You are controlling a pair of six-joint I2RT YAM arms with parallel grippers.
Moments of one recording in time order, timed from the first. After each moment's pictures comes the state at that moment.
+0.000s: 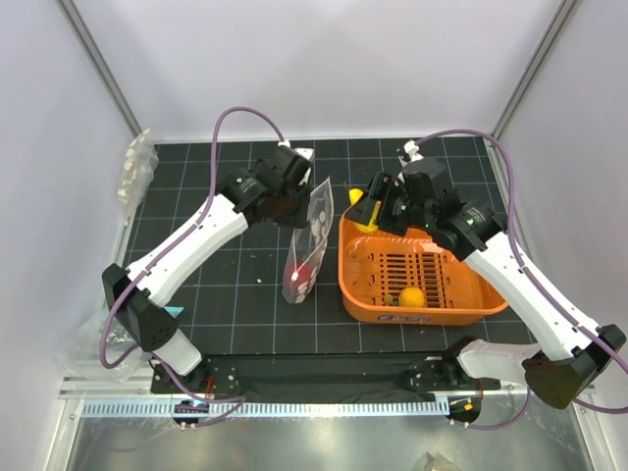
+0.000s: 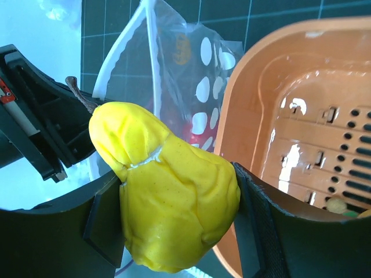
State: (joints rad) left arm -0.74 1.61 1.71 -1.00 -0.09 -0.48; right arm 0.59 1.20 1.36 -0.76 -0.05 0.75
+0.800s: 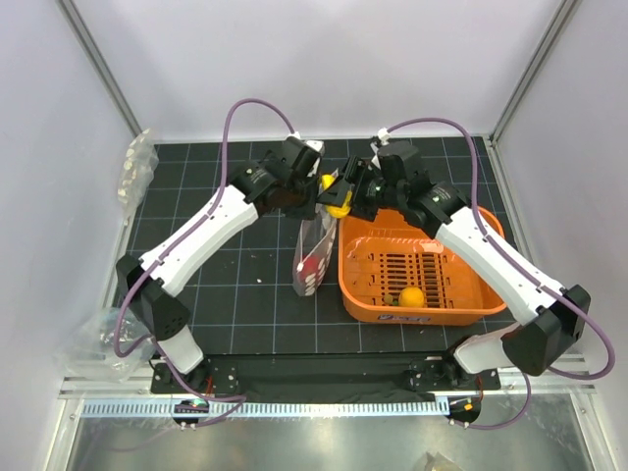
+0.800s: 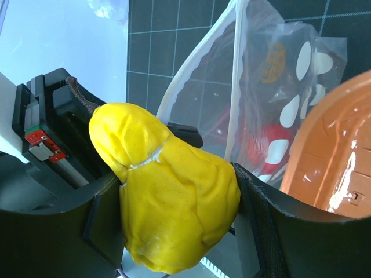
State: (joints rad) left arm -0.74 1.68 1.78 -0.99 -0.07 -0.46; right arm 0.60 1.39 1.41 -0.57 -0.21 0.87
